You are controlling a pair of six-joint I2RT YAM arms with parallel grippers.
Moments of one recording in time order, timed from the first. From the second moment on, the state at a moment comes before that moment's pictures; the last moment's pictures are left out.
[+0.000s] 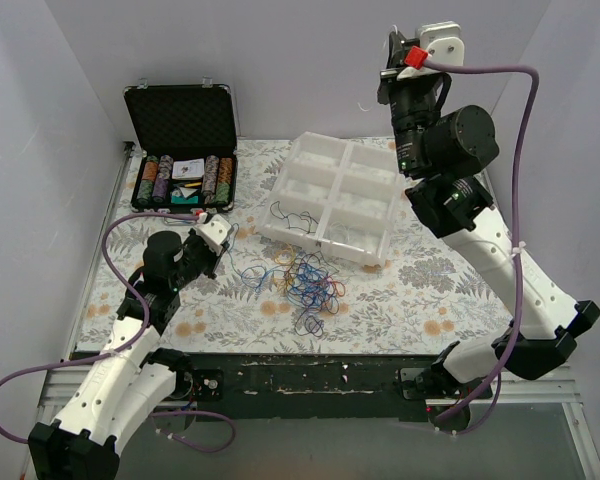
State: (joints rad) left arm -0.29 0.72 0.60 -0.22 0.29 0.34; right arm 0.81 1.41 1.83 0.24 0.53 -0.48
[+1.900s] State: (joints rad) left arm -0.29 0.71 0.60 -0.22 0.30 0.33; right arm 0.69 1.42 1.75 0.16 0.44 -0.32
